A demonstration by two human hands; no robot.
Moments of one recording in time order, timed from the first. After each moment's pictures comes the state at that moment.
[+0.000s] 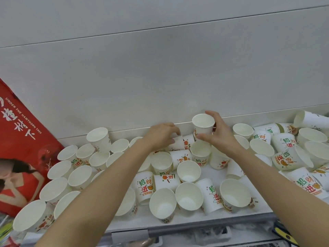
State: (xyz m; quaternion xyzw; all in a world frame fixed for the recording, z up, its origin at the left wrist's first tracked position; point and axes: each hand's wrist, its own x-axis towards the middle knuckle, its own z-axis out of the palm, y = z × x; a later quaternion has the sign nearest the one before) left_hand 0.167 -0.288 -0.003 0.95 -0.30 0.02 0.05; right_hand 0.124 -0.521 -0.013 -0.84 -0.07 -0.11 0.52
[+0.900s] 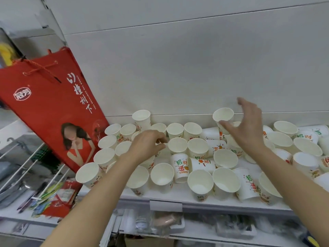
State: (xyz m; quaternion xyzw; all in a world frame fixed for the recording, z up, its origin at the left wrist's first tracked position) left_hand 0.043 -0.147 0.002 0.98 -0.11 0.05 0.16; right_hand 0.094 -0.455 -0.002 -0.88 -0.08 -0.33 0.34
